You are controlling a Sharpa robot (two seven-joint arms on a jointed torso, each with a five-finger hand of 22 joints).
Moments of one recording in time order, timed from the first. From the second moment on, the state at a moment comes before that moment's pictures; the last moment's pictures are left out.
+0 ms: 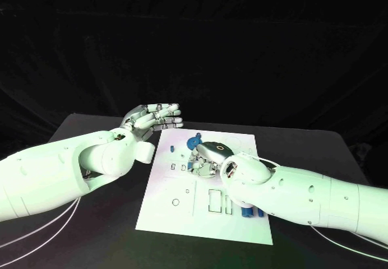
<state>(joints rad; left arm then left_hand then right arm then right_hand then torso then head) 1.21 -0.91 0.02 1.62 0.05 -0.34 0.33 1.43 0.05 0.04 0.06 0.05 0.85 0.22 0.08 0.07 0.88 0.22 0.11 0.07 1.00 0.16 0.13 0.13 0.17 0.82 0.29 0.20 0.07 1.16 -0.48 -0.14 1.41 -1.55 -0.41 -0.28 1.34 -0.06 0.21 0.10 0.24 1.04 0.12 0.22 0.12 1.31 0.04 1.33 1.24 1.47 -0.03 1.54 1.31 0.05 1.46 0.08 1.43 1.31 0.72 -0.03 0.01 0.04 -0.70</state>
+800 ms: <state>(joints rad) 1.21 -0.91 0.02 1.61 0.05 -0.34 0.33 1.43 0.05 0.04 0.06 0.05 0.85 0.22 0.08 0.07 0.88 0.22 0.11 0.07 1.00 0.16 0.13 0.13 0.17 0.82 0.29 0.20 0.07 1.16 -0.47 -0.14 1.41 -1.55 -0.40 -0.29 1.31 -0.09 0.19 0.11 0.23 0.99 0.14 0.19 0.11 1.28 0.06 1.31 1.22 1.47 -0.02 1.54 1.31 0.05 1.45 0.08 1.40 1.31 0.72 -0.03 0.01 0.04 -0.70</state>
